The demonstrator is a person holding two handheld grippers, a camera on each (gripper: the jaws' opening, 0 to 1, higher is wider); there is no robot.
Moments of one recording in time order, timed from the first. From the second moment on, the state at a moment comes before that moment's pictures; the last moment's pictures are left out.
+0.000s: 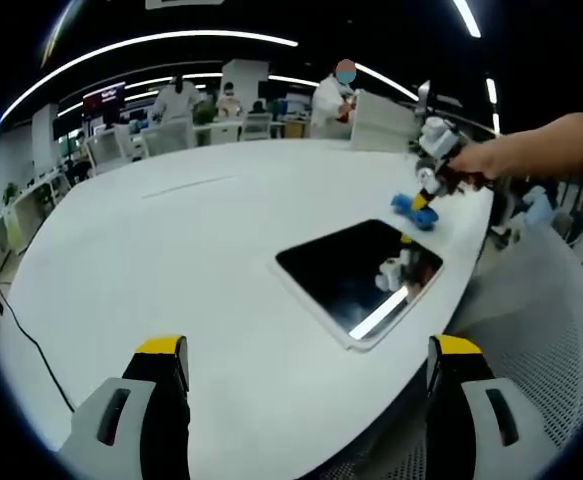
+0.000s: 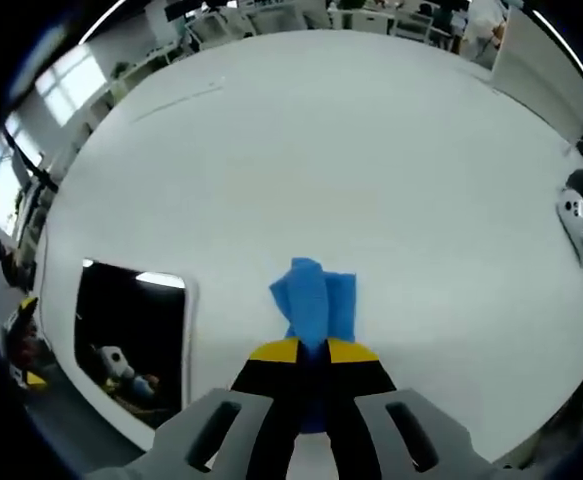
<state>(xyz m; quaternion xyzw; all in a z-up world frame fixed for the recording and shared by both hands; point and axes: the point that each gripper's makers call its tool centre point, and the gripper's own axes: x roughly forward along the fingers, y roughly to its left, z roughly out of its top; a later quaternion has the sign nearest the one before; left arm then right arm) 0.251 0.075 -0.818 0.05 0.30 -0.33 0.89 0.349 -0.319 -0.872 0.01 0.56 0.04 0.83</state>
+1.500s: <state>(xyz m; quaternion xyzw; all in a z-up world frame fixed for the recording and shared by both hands) 0.257 0.083 -0.817 0.05 0.30 -0.31 0.90 0.339 -0.300 -0.796 -0.03 0.33 0.14 0.93</state>
